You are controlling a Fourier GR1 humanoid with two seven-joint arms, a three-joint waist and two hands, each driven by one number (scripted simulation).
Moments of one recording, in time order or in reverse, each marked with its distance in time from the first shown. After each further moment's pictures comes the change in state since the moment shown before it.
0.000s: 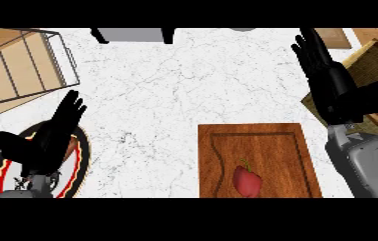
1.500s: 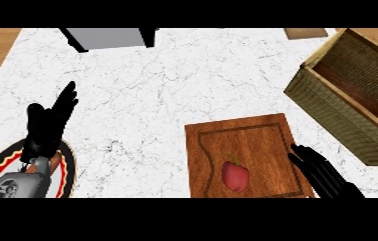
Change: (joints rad) left arm -0.104 0.017 0.020 0.062 -0.262 0.049 0.180; right arm 0.746 -0.207 0.208 -0.374 0.892 -0.092 -0.208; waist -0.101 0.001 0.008
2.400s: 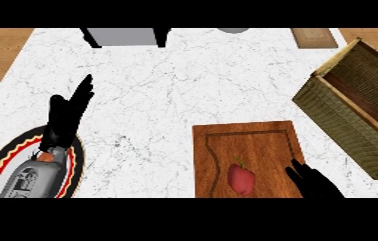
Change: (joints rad) left arm -0.077 -0.054 -0.033 0.040 -0.043 -0.013 0.010; right arm 0.034 -0.068 0.141 -0.380 0.116 0.273 0.614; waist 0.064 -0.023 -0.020
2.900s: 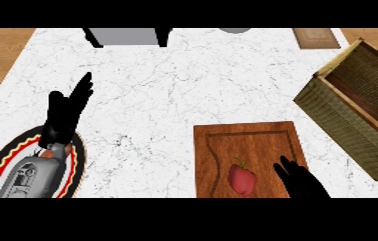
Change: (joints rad) left arm -0.023 -0.008 0.031 0.028 -0.010 -0.033 -0.004; right arm -0.061 0.086 0.096 0.047 0.091 -0.036 0.070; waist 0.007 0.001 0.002
